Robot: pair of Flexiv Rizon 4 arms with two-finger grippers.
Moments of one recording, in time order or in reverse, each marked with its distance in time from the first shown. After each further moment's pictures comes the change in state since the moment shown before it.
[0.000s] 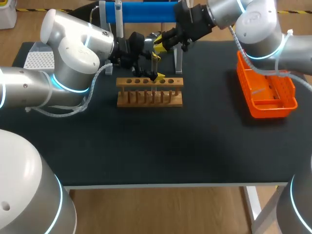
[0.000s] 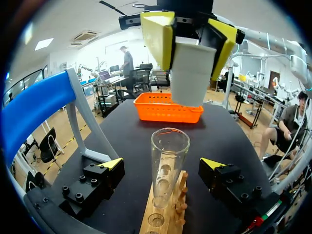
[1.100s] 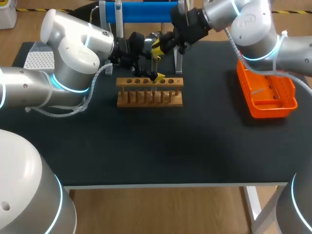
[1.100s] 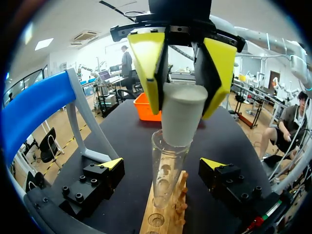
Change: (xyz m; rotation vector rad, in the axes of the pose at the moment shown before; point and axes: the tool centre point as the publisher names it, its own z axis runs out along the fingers) left arm 0.000 0.000 0.000 0.000 0.000 0.000; right arm -0.001 -0.011 0.015 0.019 0.022 0.018
